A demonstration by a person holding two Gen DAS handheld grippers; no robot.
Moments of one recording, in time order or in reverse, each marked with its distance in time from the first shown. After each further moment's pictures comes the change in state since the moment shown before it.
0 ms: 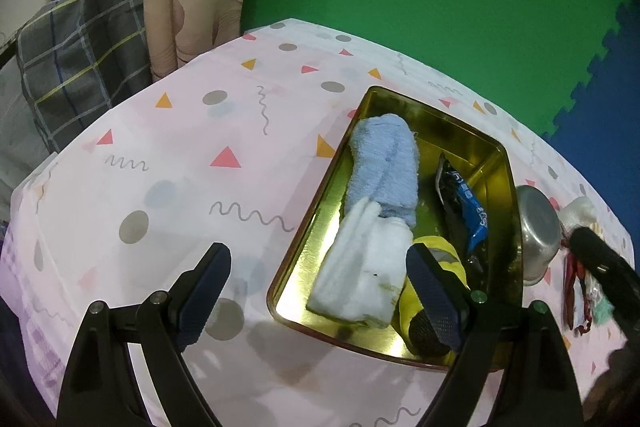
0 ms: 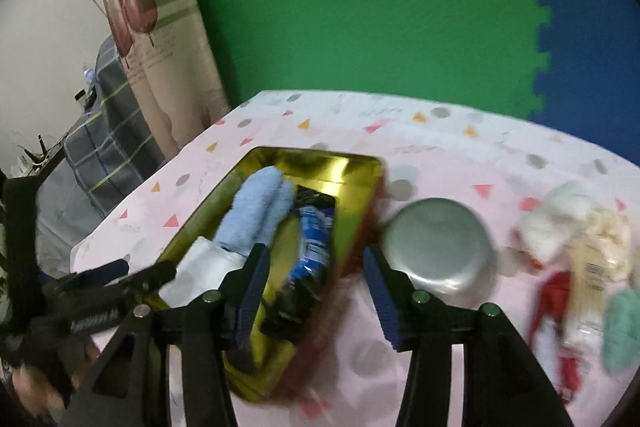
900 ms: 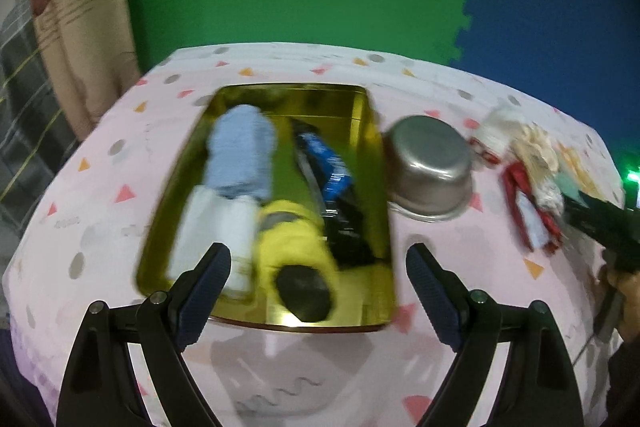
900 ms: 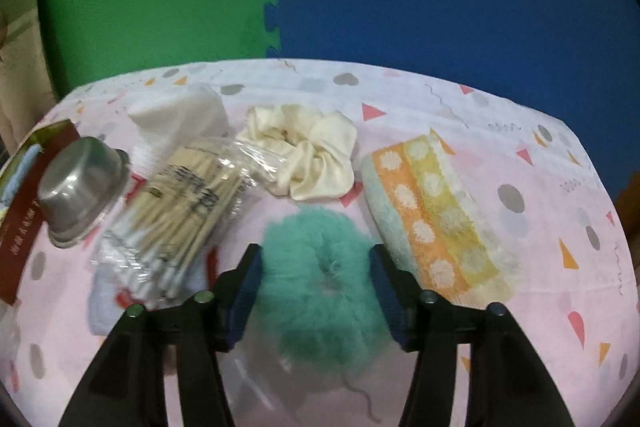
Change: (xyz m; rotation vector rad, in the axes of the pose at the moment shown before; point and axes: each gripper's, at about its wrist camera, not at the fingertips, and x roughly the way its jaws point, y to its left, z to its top) left arm -0.022 -0.111 -0.034 0.338 0.018 -0.131; right arm -0.049 -0.238 -0.076 0.123 0.071 -0.472
